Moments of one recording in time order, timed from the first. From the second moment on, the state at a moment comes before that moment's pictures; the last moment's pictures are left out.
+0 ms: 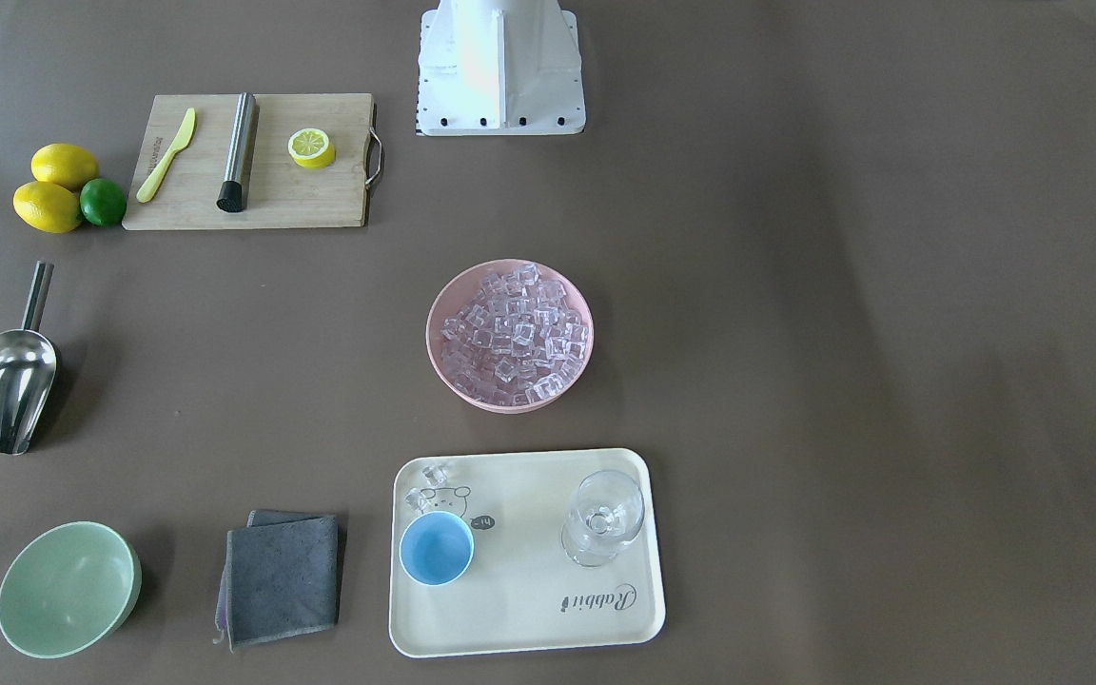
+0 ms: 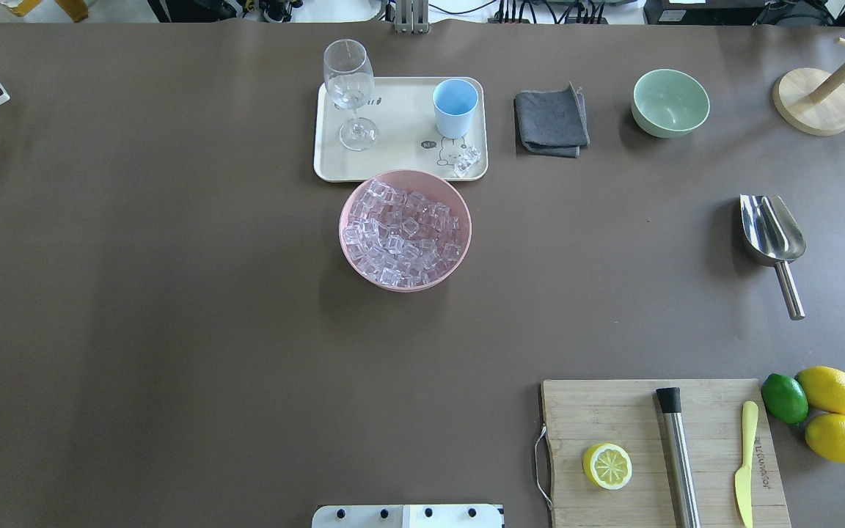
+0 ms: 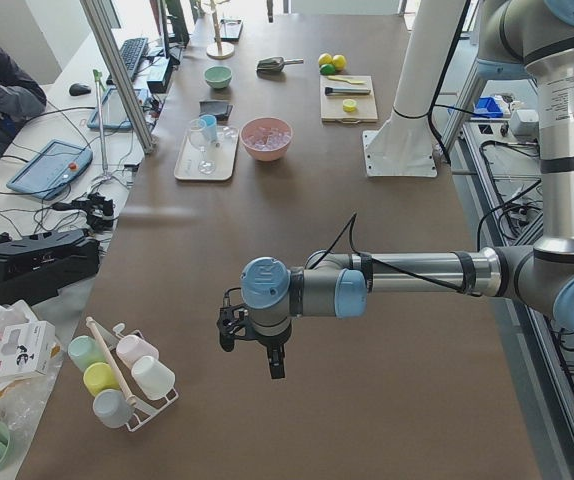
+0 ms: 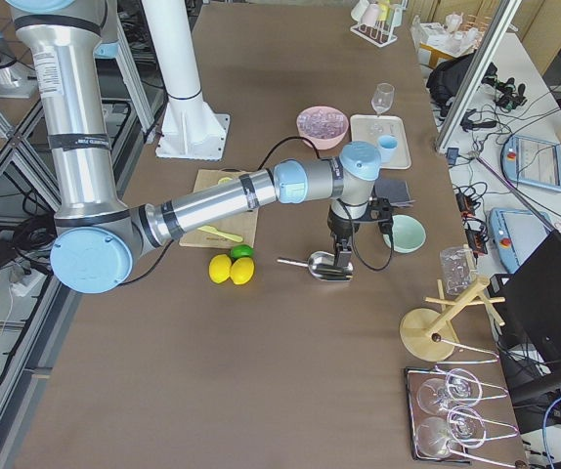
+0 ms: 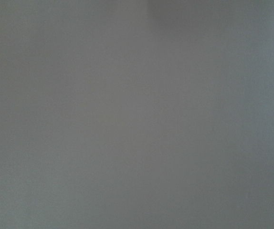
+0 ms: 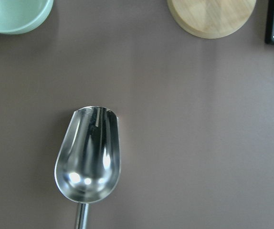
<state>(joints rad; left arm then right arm) -1.58 -1.41 -1.69 -1.59 -2.35 -0.12 1.37 -1.45 1.81 -1.78 2.29 0.20</state>
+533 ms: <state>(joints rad) -1.58 -1.42 -1.69 -1.59 -2.35 -0.12 1.60 -1.55 1.81 -1.95 2.32 -0.12</state>
